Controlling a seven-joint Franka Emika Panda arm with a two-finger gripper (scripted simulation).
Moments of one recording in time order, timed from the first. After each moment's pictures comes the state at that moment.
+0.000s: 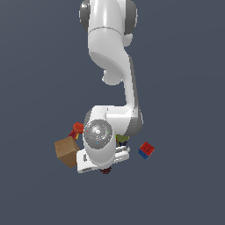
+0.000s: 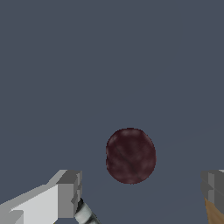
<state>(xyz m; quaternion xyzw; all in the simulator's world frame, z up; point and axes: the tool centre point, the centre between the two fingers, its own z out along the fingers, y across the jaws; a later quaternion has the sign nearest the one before) 0.170 -0.034 0.078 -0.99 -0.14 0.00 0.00</state>
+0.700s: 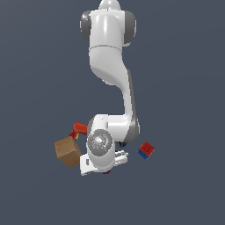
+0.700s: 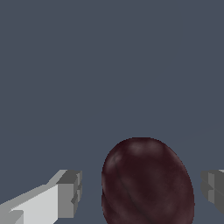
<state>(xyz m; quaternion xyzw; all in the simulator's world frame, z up) 0.169 -0.034 0.028 -0.99 -0.14 0.00 0.00</state>
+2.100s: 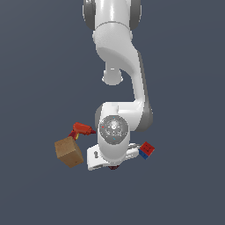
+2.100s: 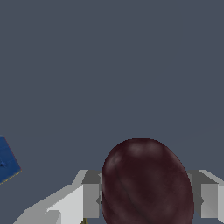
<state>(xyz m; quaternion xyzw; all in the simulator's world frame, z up) 0.163 0.003 0.087 -0.99 -0.14 0.00 0.00</state>
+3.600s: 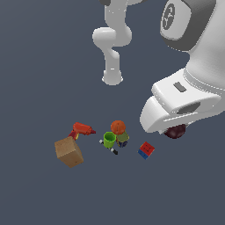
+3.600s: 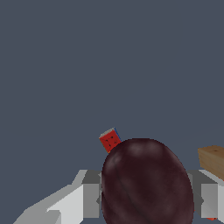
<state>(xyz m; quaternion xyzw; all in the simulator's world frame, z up) 0.143 0.161 0.344 -0.99 -0.14 0.00 0.00</state>
